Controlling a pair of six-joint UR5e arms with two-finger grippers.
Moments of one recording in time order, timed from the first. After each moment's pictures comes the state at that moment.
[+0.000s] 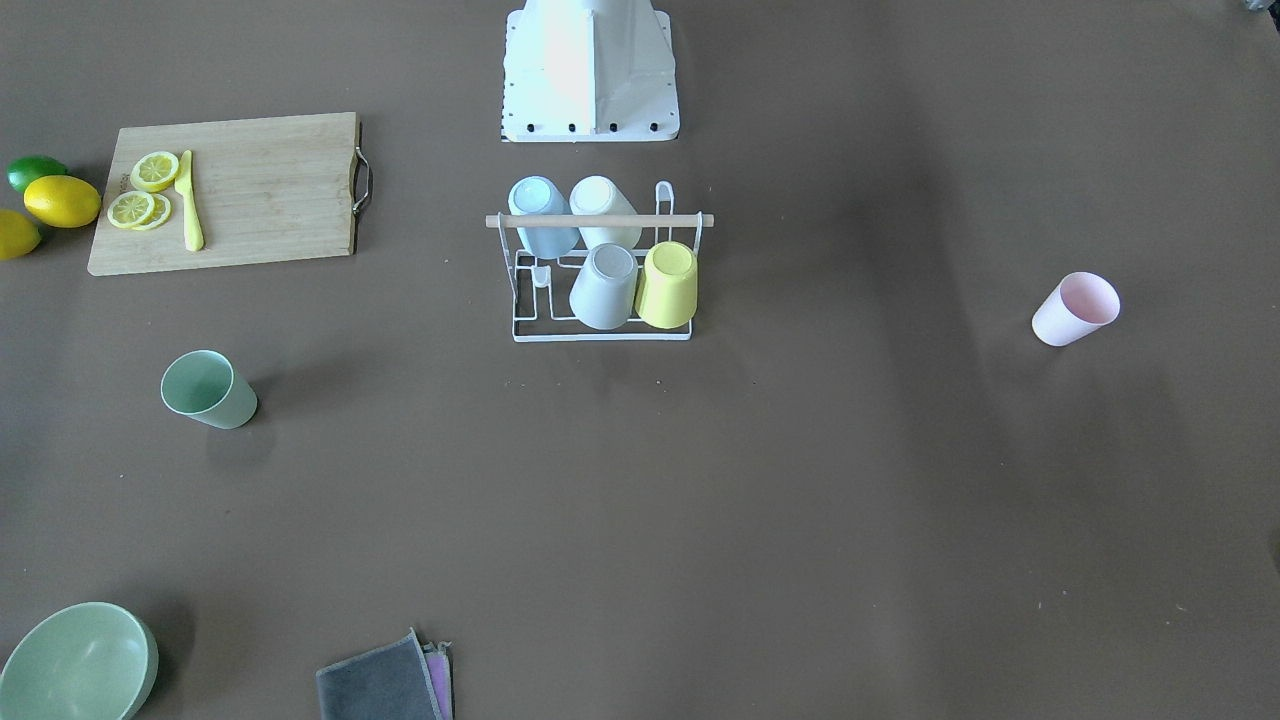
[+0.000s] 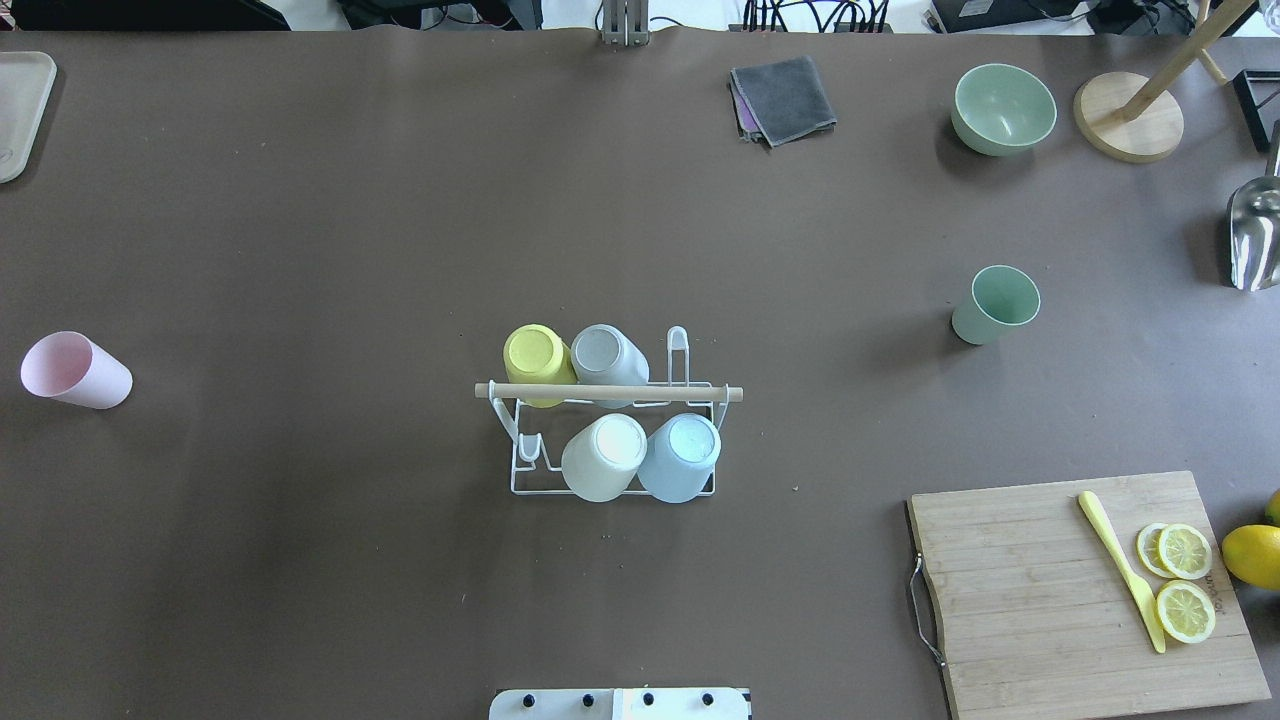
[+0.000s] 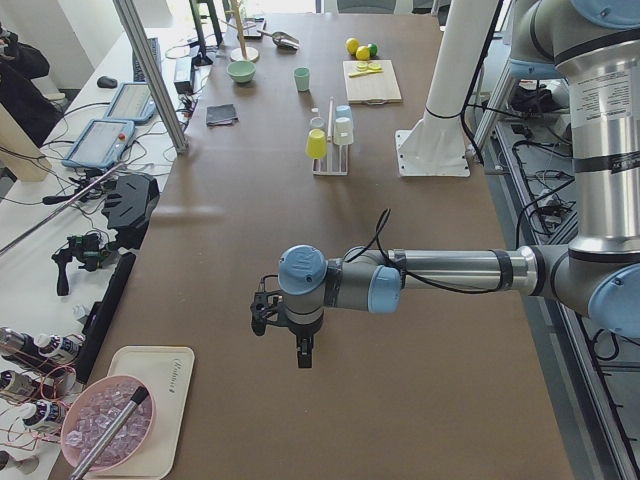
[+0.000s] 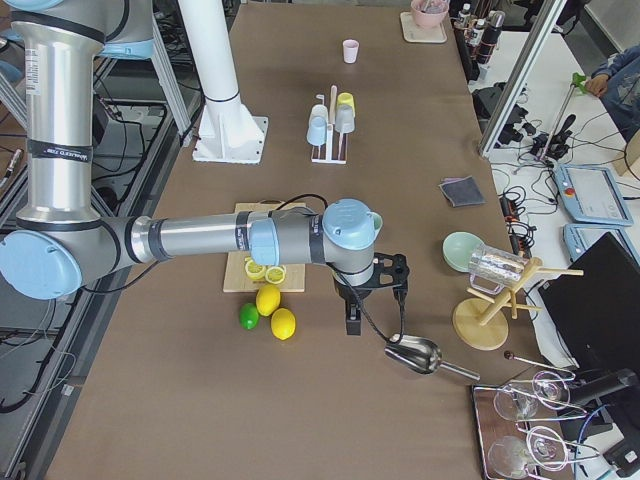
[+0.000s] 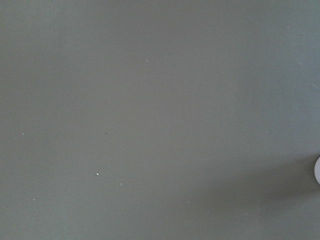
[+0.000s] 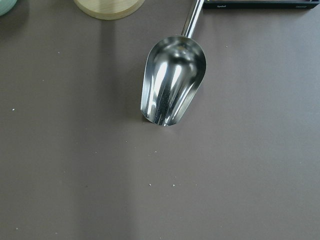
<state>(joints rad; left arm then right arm) -1.54 -1.39 -1.72 -1.68 -2.34 -0.13 1.63 -1.67 1.79 -1.58 2.31 0.07</state>
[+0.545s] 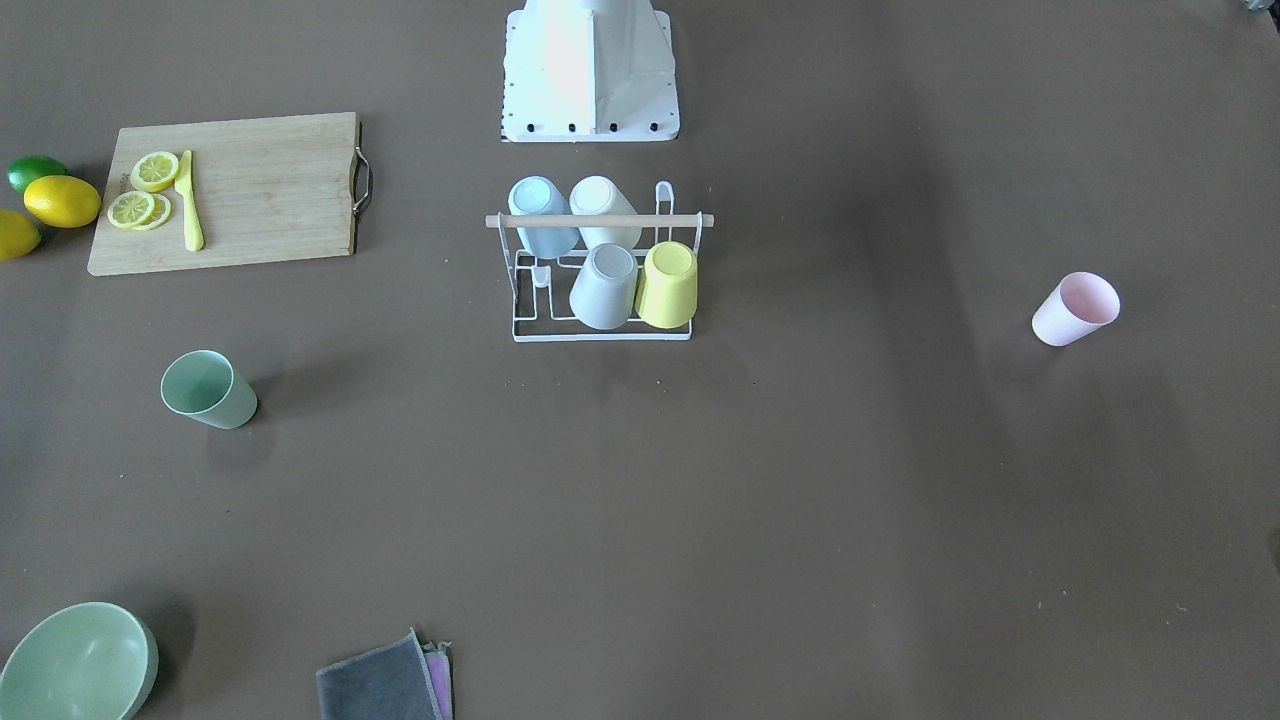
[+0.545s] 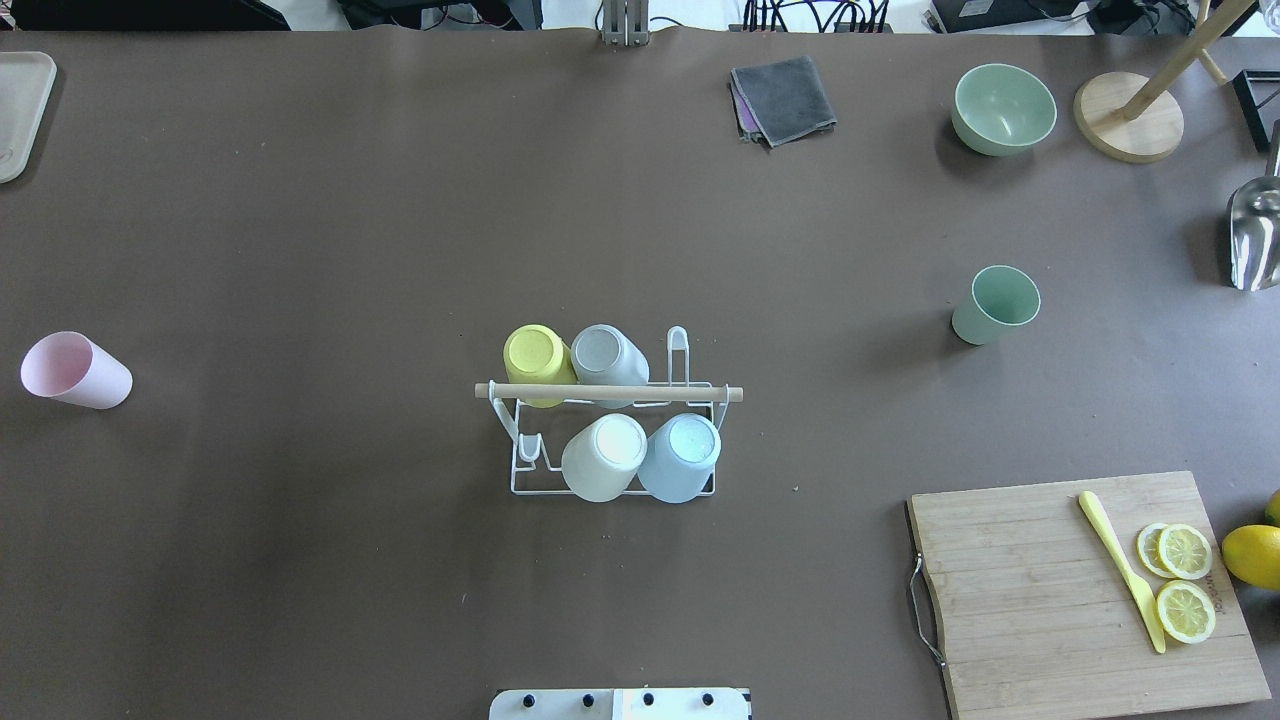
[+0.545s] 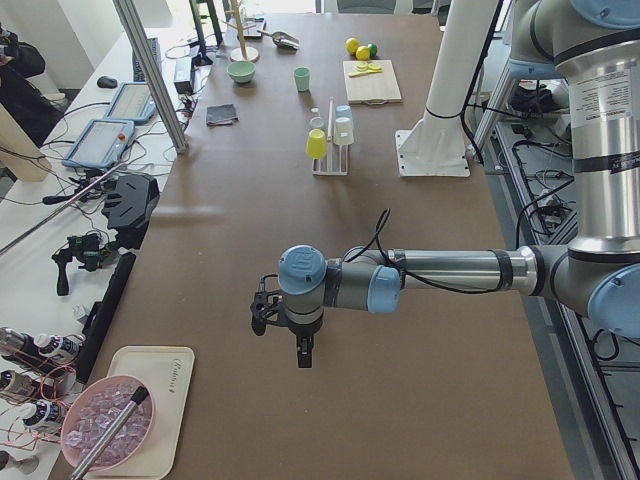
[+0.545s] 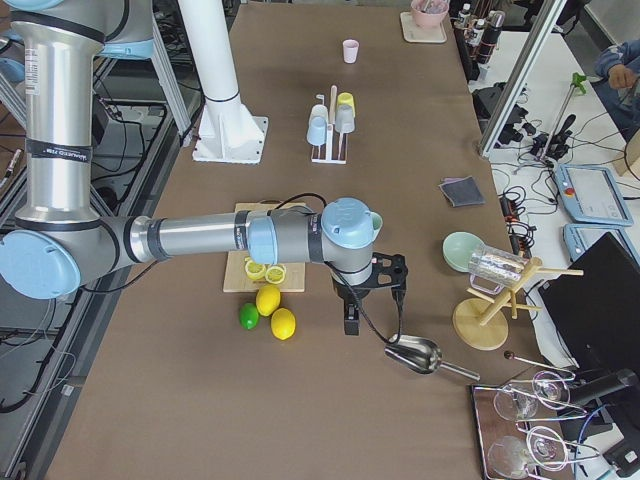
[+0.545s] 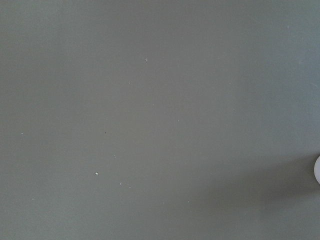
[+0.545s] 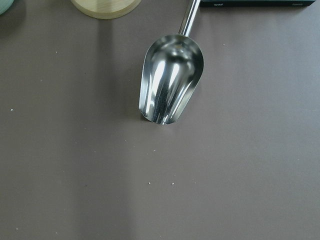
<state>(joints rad) -1.54 -1.39 -1.72 -1.68 -2.34 -0.12 1.62 -1.66 1.81 -1.59 2.31 0.08</state>
